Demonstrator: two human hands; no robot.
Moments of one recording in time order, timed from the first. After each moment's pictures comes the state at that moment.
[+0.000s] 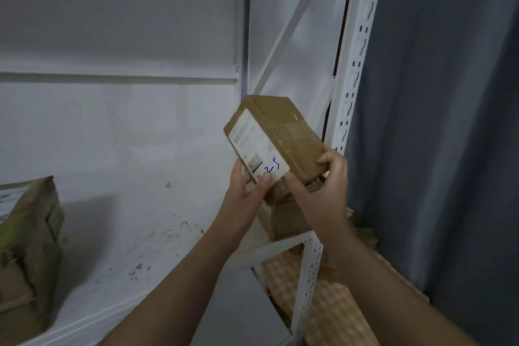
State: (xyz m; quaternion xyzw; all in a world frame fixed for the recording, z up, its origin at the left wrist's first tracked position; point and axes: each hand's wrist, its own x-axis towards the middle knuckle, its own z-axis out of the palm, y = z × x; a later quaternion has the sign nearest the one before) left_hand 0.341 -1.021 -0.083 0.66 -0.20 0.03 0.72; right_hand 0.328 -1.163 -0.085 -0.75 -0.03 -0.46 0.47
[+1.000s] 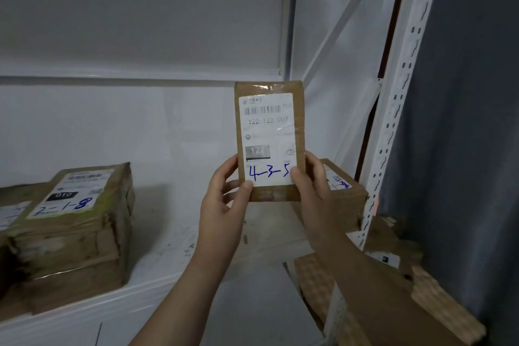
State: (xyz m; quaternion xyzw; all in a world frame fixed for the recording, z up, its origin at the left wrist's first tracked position) left_hand 0.291 -0.940 -0.089 0.67 -0.16 0.27 0.68; right_hand 0.311 -1.083 -0.085 -0.68 -0.15 -0.22 0.68
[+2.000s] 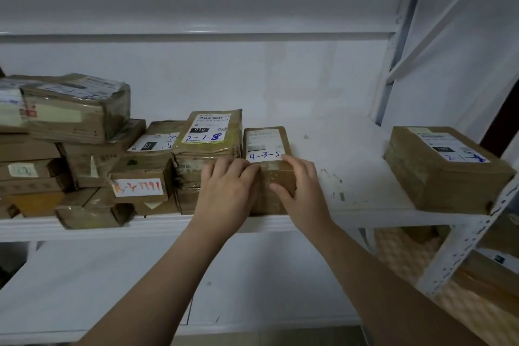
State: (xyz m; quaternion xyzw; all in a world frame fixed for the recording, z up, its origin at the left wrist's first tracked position) left_hand 0.248 -0.777 -0.142 0.92 -0.04 0.38 -0.05; right_hand 0.319 -0.927 -0.177 -0.80 -0.26 -0.20 0.50
